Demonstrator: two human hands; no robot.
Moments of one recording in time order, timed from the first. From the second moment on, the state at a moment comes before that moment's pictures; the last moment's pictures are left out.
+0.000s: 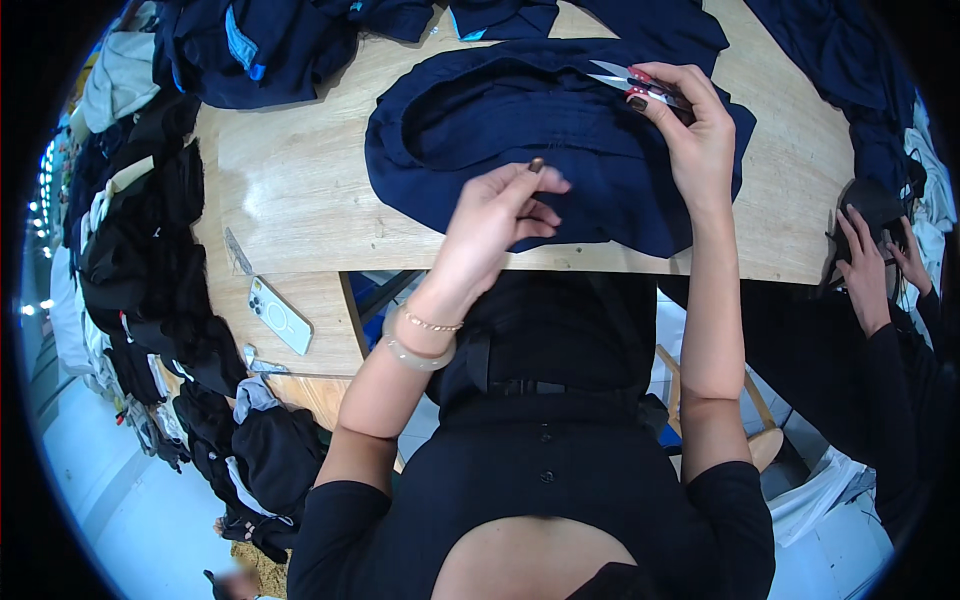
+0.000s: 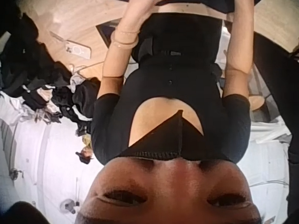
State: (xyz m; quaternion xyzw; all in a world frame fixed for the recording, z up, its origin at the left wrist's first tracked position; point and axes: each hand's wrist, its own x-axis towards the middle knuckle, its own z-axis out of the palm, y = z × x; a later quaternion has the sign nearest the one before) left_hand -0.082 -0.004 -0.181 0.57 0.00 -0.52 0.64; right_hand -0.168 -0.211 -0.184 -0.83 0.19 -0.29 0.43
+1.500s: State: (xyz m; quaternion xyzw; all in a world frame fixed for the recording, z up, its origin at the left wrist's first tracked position) left_hand -0.092 -0.041 -0.190 0.28 0.16 -0.50 0.80; right_hand -0.169 -0.191 -0.174 -0.87 0.15 -0.31 0.35
